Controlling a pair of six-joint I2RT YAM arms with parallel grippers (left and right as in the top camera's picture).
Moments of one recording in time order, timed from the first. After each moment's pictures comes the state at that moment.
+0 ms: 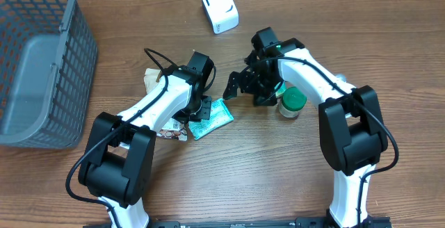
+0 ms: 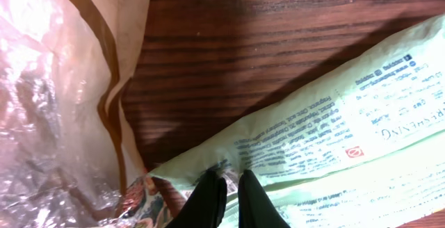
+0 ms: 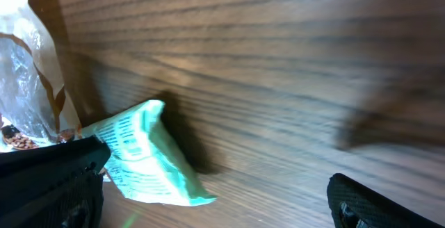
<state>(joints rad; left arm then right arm) -0.41 1.91 1.26 -0.87 0.00 -0.32 0.39 2.12 1.57 -0.94 -0.49 0.42</state>
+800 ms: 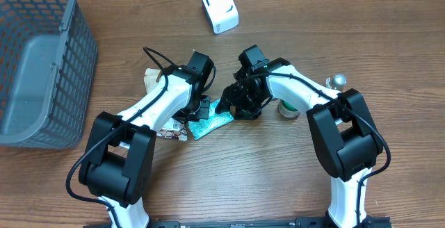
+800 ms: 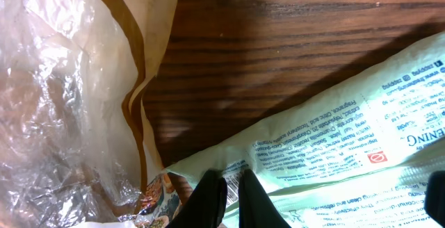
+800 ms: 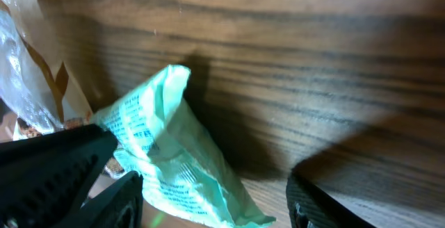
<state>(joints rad) -0.41 1.91 1.26 -0.89 -0.04 -0.33 0.47 2.10 1.40 -0.73 -0.59 0.60</state>
